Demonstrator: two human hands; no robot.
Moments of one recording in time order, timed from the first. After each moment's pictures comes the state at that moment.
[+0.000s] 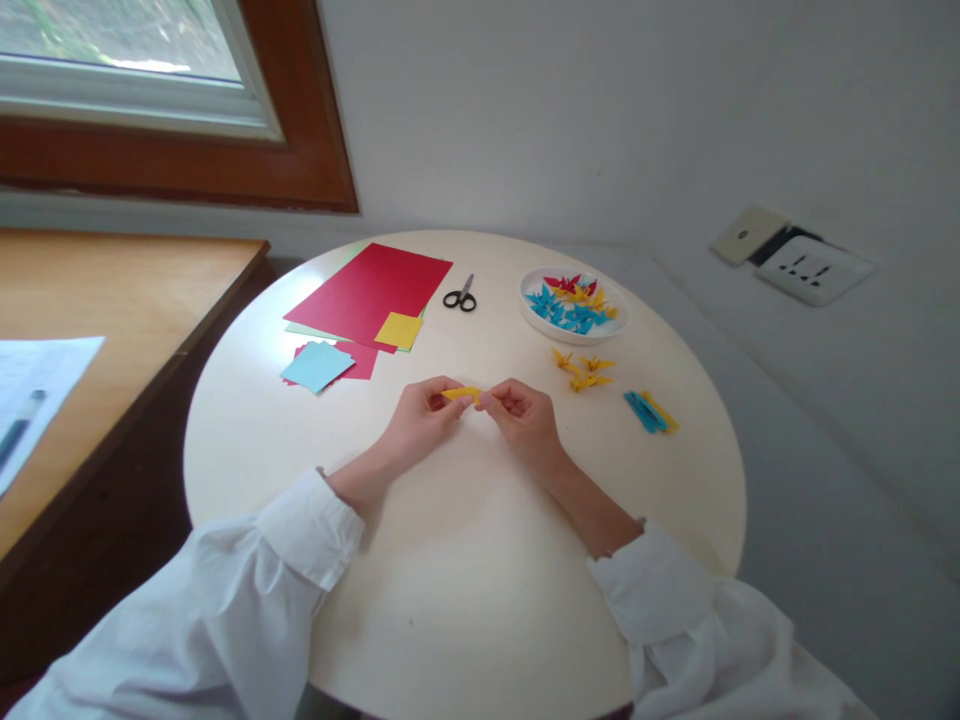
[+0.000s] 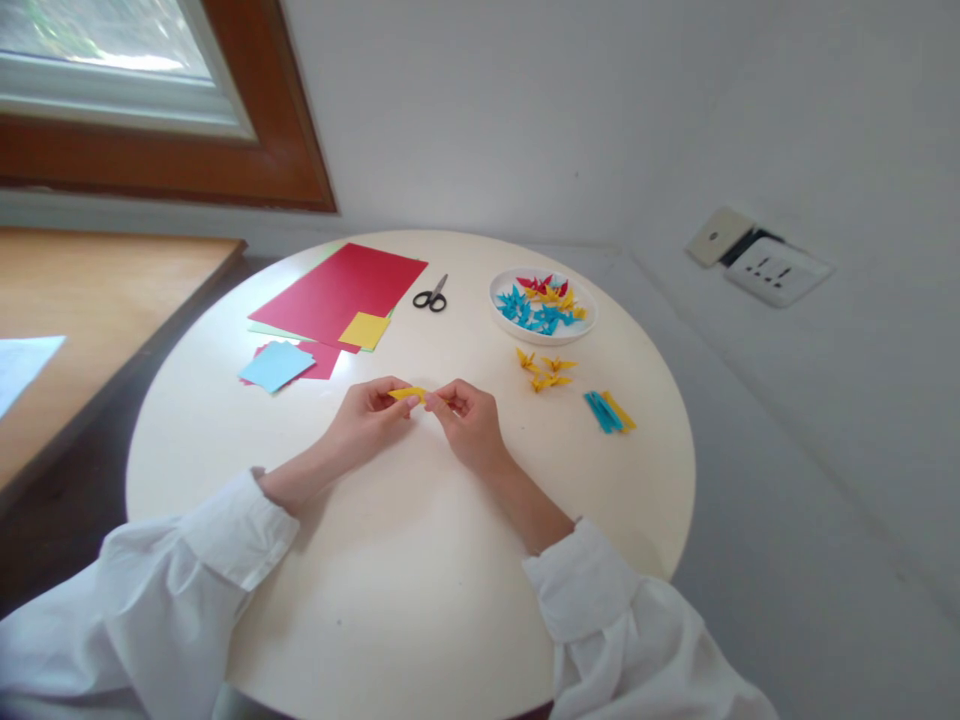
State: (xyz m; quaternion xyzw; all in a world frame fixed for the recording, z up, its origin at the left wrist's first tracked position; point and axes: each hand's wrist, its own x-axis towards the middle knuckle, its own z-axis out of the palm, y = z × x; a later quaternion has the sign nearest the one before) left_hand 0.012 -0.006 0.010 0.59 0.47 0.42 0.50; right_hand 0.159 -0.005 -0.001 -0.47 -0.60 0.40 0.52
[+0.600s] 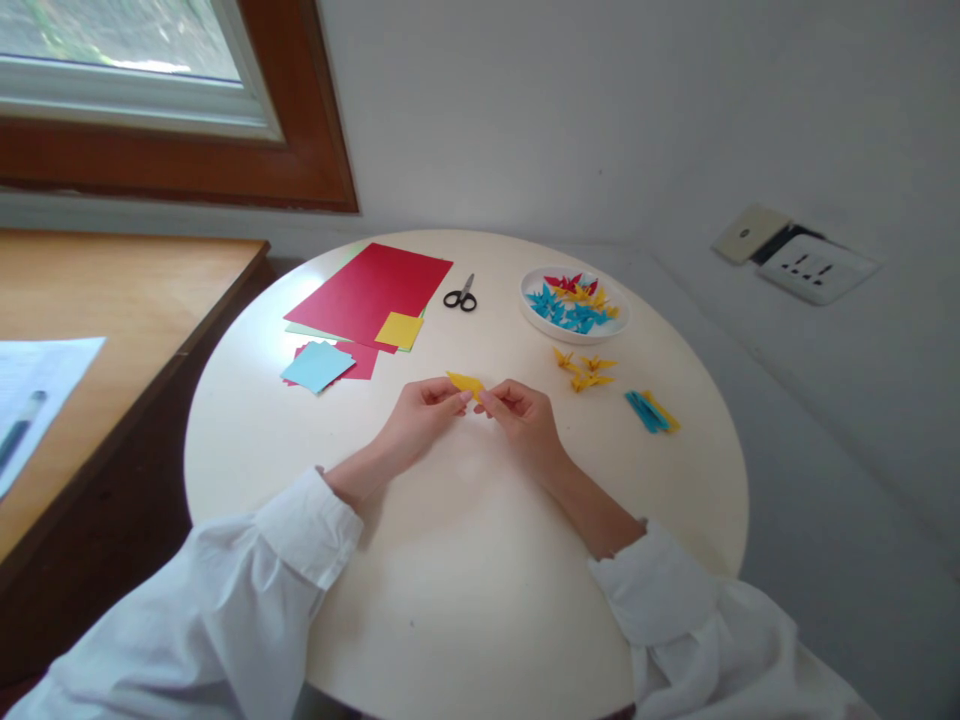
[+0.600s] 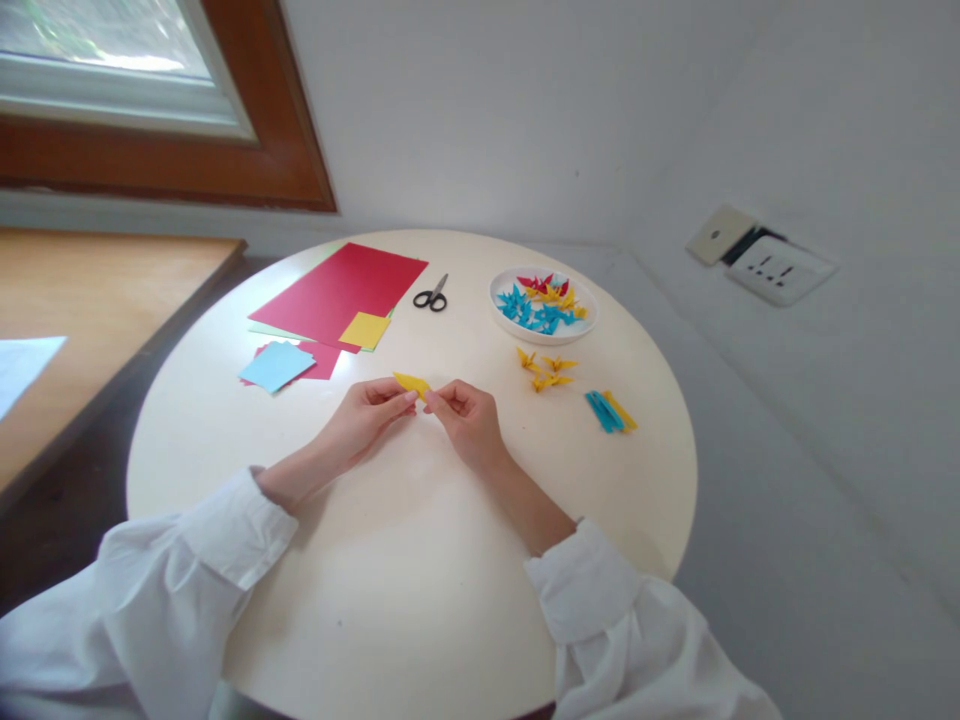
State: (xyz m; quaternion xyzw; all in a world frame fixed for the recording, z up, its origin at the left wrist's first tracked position) left_hand 0.011 -0.002 0.000 0.51 0.40 0.45 0.61; right_hand 0.159 -0.006 -0.001 -0.48 -0.58 0.42 0.51
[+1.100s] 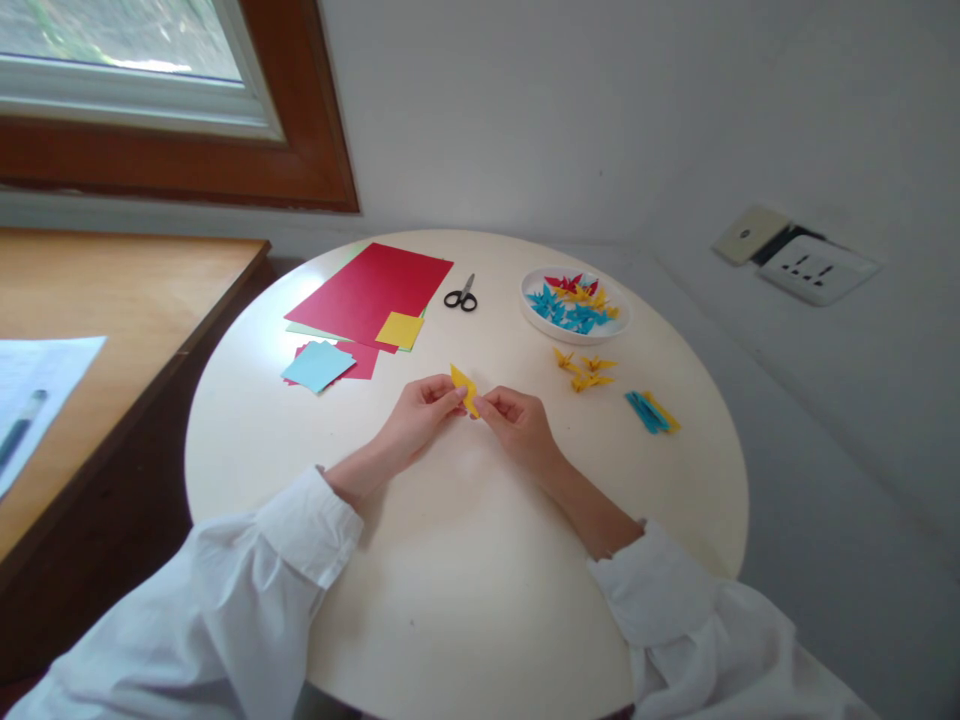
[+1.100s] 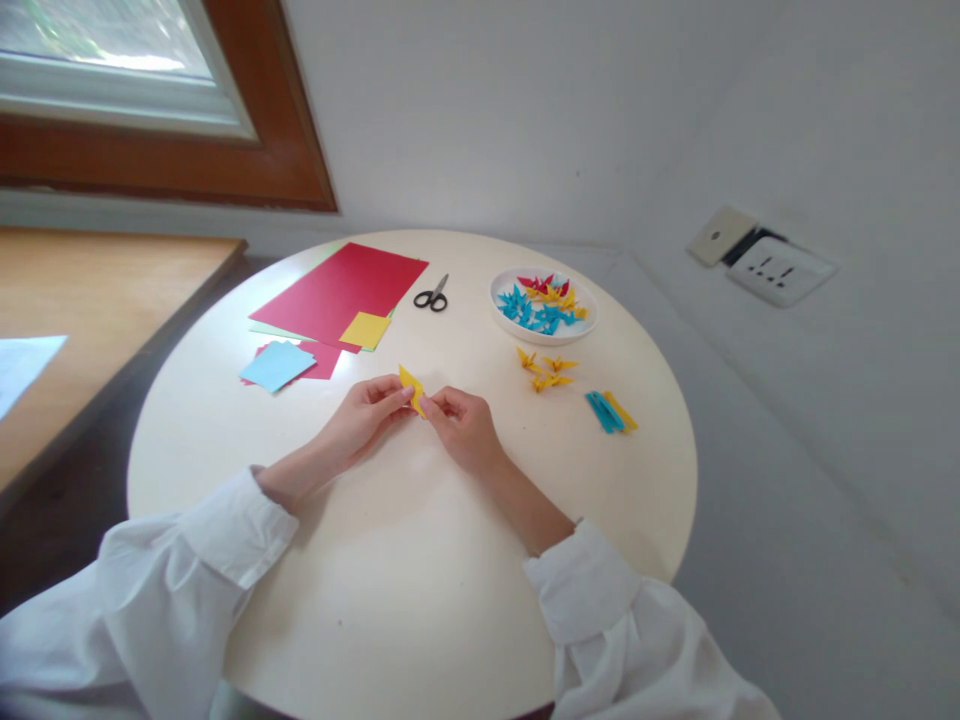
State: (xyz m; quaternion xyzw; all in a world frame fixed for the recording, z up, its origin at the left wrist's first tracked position) left_hand 0.011 0.002 -0.003 0.49 0.37 0.46 0.64; right_hand 0.159 -0.007 -0.003 -0.47 -0.65 0.38 0.47
